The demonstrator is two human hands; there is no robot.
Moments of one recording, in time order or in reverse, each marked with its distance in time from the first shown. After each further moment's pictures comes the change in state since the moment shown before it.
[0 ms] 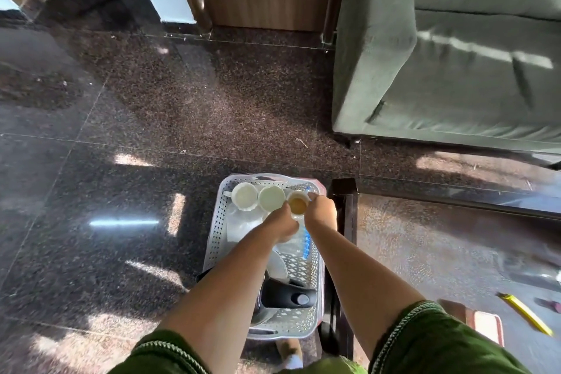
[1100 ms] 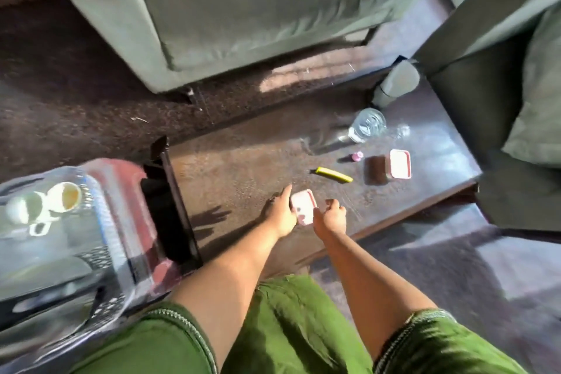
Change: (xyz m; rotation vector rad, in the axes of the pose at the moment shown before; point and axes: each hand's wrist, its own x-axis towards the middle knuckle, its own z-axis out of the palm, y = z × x) left_hand -0.070 0.226 0.375 0.169 -0.188 0.303; right_hand -0.071 0.422 -0.233 0.255 0.292 0.581
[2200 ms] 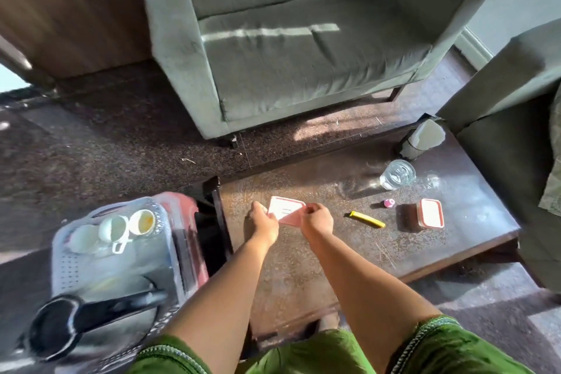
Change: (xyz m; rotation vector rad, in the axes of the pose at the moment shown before) left_hand -0.035 -0.021 -0.120 -0.158 0.493 -0.180; right_hand -0.068 -0.138 0.024 0.220 -0.064 -0.165
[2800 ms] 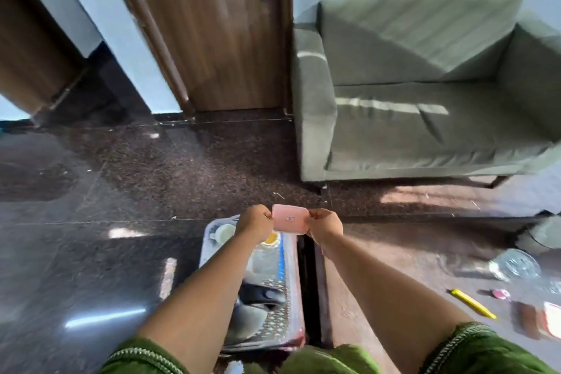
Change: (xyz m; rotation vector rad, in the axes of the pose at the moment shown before) left_hand 0.008 -0.113 -0.299 0.087 0.154 0.053; right_hand -0.158 -0.151 0.163 0.009 -0.303 -0.279
